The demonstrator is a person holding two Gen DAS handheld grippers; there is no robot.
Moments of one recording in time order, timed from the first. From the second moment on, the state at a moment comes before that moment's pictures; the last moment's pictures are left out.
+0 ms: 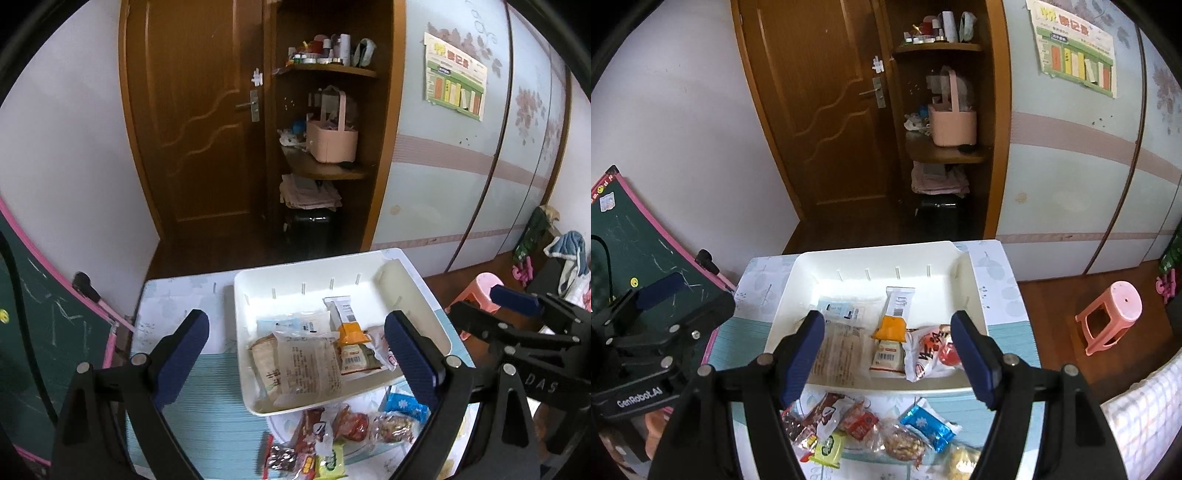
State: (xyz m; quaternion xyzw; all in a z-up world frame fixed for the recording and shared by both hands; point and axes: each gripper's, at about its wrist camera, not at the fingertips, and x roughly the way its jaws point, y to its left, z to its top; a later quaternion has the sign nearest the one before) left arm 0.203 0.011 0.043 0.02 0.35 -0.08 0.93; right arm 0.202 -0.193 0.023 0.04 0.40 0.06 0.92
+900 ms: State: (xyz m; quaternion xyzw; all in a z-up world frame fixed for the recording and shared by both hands) left arm 0.078 0.038 0.063 0.06 0.32 -0.13 0.94; right arm 0.077 -0.233 0.027 0.05 0.38 0.05 0.92
